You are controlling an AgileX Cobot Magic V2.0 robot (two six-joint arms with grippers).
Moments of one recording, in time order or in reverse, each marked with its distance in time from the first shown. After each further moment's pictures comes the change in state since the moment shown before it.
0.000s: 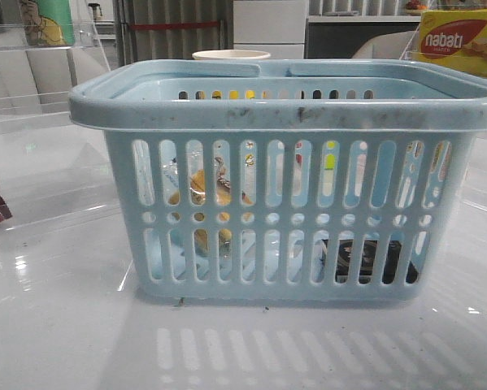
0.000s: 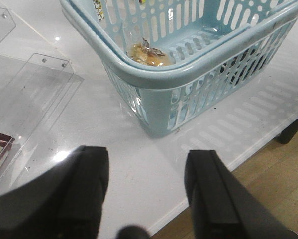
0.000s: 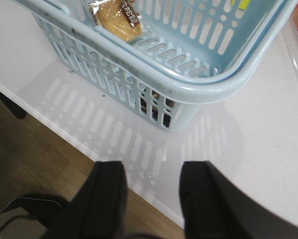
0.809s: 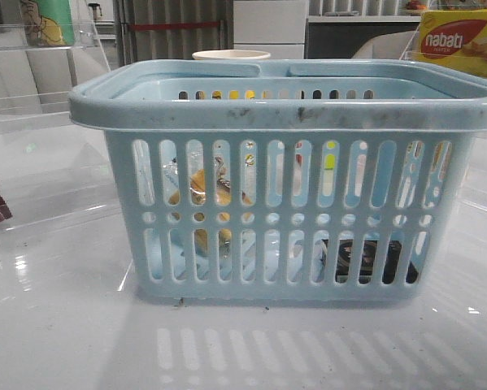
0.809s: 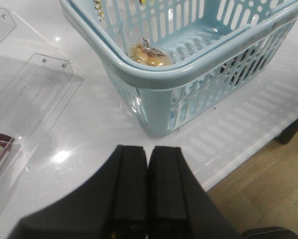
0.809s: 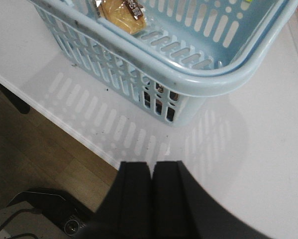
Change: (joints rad) left arm 0.000 0.000 0.000 0.000 -0.001 0.000; right arm 0.000 0.000 0.000 0.008 0.021 0.000
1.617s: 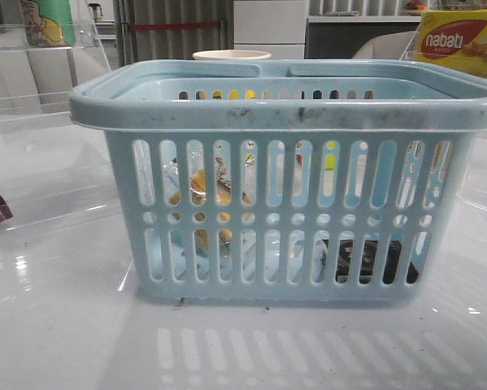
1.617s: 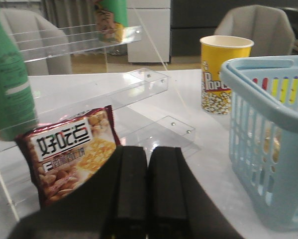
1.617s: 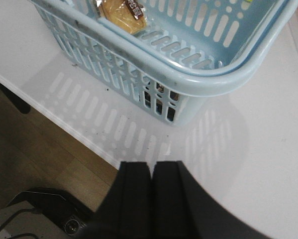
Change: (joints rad) left arm 0.499 -0.554 0.539 -0.079 -0.493 -0.002; right arm 0.000 -0.001 0.000 0.002 0.000 0.000
